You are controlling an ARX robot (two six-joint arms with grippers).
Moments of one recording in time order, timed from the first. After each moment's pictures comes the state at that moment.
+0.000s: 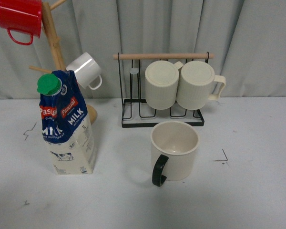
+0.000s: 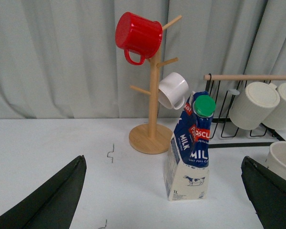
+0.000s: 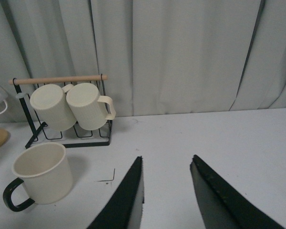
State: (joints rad) left arm 0.00 0.01 0.01 0.00 0.00 -0.01; right arm -0.01 0.00 0.01 0.00 0.00 0.00
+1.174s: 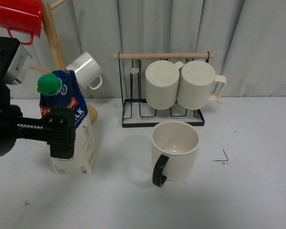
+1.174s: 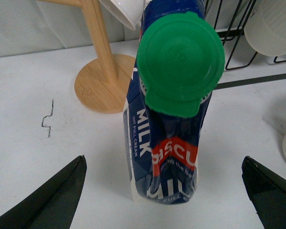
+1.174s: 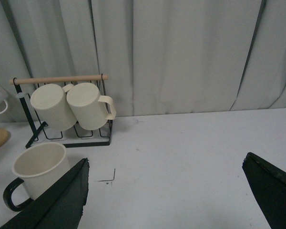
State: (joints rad) left arm -0.27 1.58 0.52 0.60 -0.20 -0.03; right arm -0.01 0.00 0.01 0.00 0.00 0.00
